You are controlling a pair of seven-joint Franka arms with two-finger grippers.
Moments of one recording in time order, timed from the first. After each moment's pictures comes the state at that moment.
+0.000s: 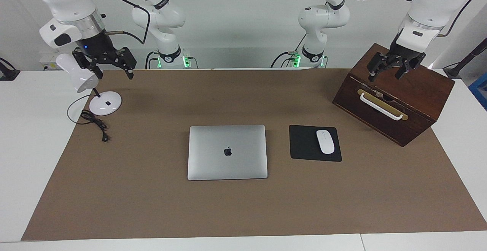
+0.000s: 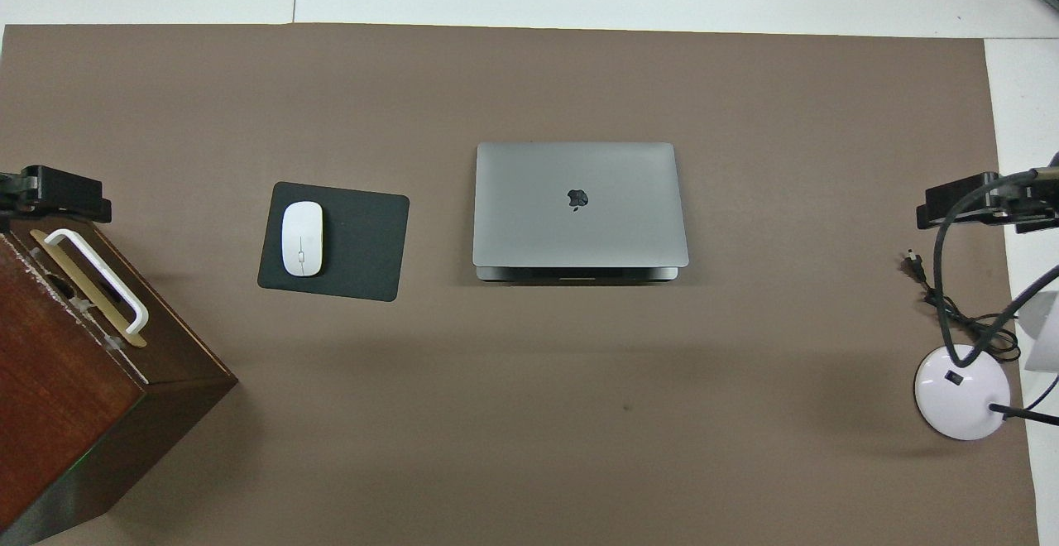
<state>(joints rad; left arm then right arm) 0.01 -0.04 -0.04 -1.60 -0.01 1.59 -0.06 -0.06 -0.02 0.05 -1.55 0.01 1.54 0.05</state>
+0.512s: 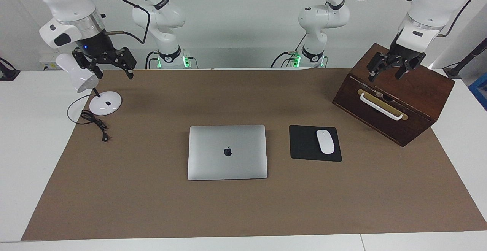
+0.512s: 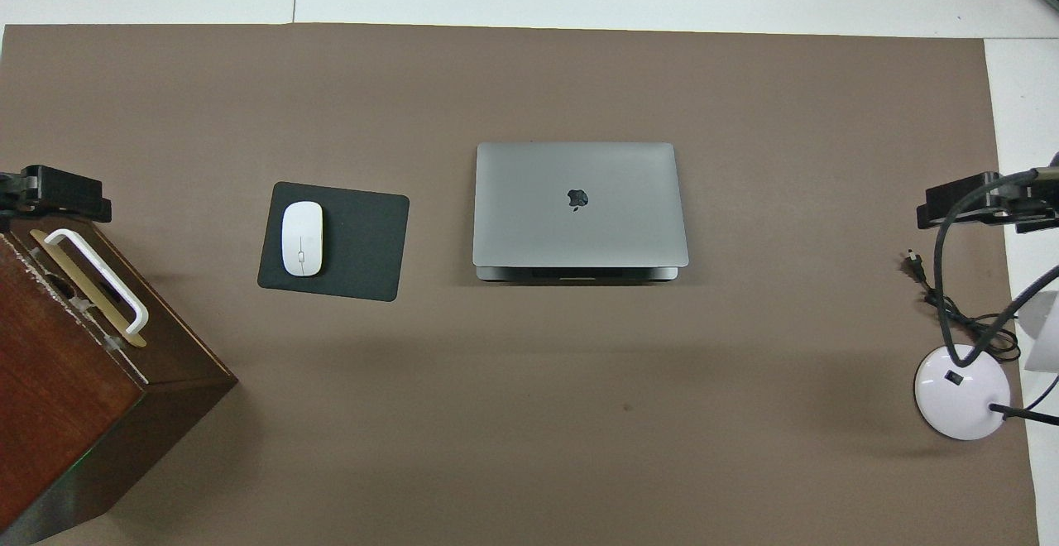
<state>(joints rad) 0.01 -0.04 -0.04 -1.60 -0.01 1.59 -0.06 -0.06 -0.02 0.05 -1.55 0.01 1.54 0.05</state>
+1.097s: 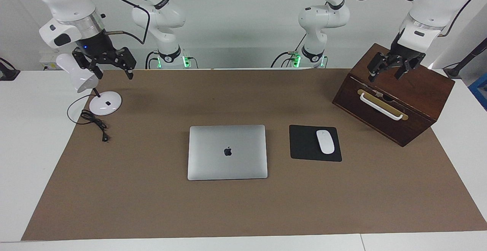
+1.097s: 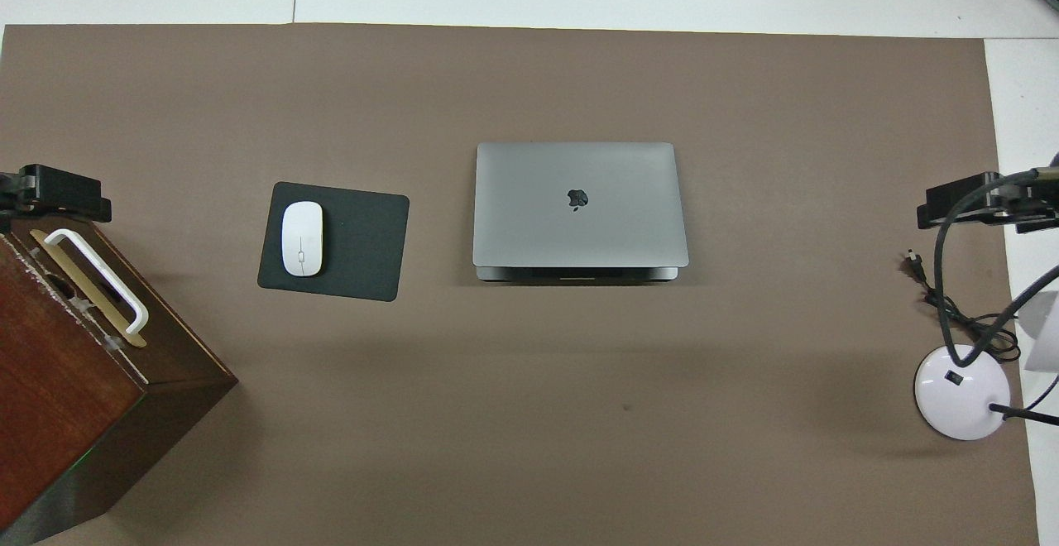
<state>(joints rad) 0.01 -0.04 -0.04 -1.60 -0.02 1.60 -0.13 -0.06 -0.02 0.05 -1.55 0.01 1.54 0.05</state>
